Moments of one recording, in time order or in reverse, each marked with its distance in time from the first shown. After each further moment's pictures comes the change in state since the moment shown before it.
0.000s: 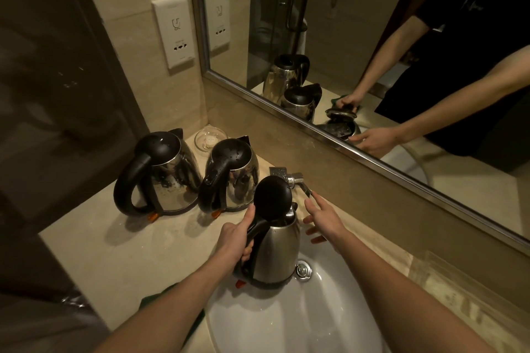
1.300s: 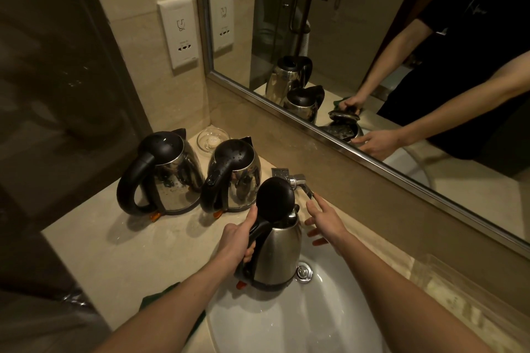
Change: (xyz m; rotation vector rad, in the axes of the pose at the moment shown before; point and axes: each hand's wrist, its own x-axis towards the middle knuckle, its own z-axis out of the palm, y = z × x) left_hand -0.002 0.001 0.001 -0.005 -0.003 0.006; right_hand -0.001 0.000 0.001 -0.007 0.000 0.005
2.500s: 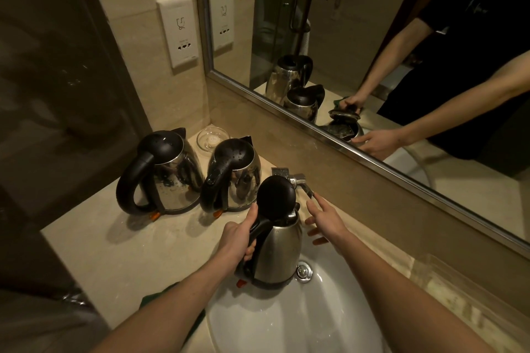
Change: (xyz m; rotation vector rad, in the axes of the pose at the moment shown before) left_hand -0.002 0.004 0.001 -0.017 -0.006 -0.003; right_hand 0.001 0.000 -0.001 0.006 0.003 0.012
